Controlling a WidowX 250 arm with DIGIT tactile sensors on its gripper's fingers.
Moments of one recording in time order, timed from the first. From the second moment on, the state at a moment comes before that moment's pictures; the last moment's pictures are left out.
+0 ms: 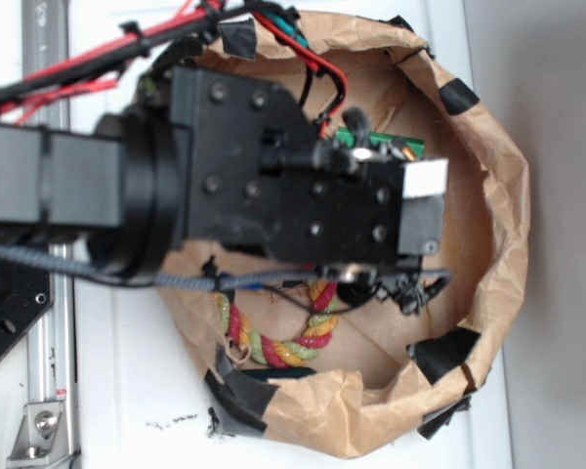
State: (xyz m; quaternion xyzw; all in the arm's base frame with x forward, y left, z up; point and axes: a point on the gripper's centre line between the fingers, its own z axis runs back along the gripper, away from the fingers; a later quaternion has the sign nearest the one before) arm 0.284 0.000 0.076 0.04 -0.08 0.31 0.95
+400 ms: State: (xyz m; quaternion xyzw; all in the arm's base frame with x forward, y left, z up) arm 0.302 0.006 0.076 0.01 -0.14 0.30 0.94
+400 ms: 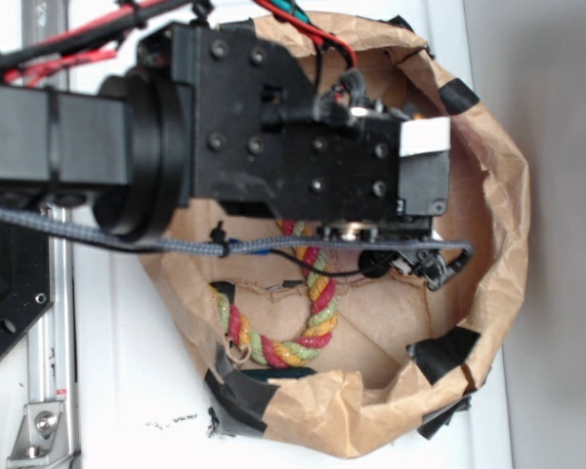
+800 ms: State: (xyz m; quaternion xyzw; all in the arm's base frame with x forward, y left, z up) arm 0.308 0.008 0.053 0.03 -0.11 0.30 0.95
